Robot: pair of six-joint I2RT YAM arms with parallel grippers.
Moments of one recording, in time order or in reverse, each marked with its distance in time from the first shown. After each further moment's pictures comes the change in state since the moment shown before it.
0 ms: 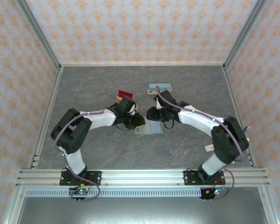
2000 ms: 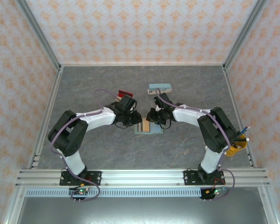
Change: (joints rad) left arm -0.012 -0.039 0.063 -0.157 -0.225 0.014; right arm -0.032 0.204 -0.004 0.133 -0.122 0.210
